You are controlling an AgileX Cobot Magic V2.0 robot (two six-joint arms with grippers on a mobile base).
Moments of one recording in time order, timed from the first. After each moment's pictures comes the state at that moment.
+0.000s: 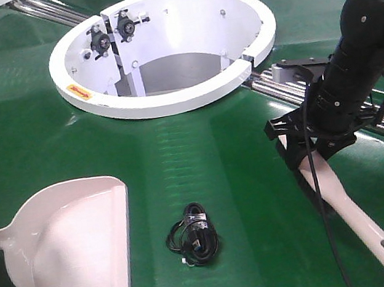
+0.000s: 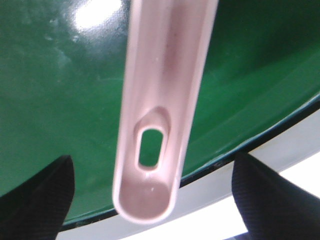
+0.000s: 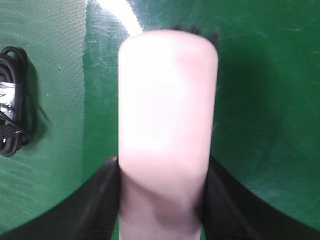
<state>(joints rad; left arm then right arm) 0.04 1.71 -1.26 0.34 1.22 1.33 0.17 1.78 -1.42 0.21 1.22 -0.06</state>
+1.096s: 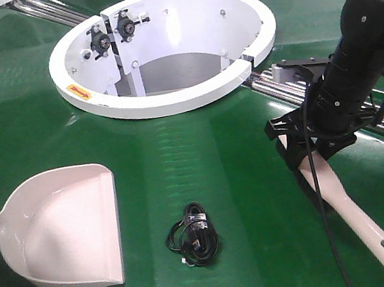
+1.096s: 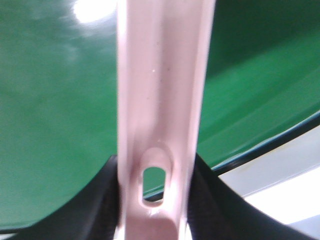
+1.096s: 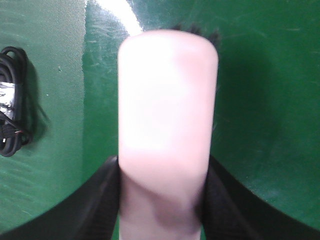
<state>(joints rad) 0.02 1.75 -1.31 0.39 1.21 1.30 0.17 1.78 -1.42 0.21 1.22 -0.06</state>
